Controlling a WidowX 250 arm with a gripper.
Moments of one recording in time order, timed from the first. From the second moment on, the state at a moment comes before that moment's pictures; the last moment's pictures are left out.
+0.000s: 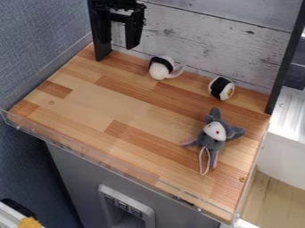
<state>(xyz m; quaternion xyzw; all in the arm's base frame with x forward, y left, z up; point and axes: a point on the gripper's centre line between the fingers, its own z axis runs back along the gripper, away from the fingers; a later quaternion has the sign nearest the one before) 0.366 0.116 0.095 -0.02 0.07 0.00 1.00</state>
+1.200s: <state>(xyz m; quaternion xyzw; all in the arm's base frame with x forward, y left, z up) 0.393 -0.072 0.102 -0.01 0.08 0.02 1.00</state>
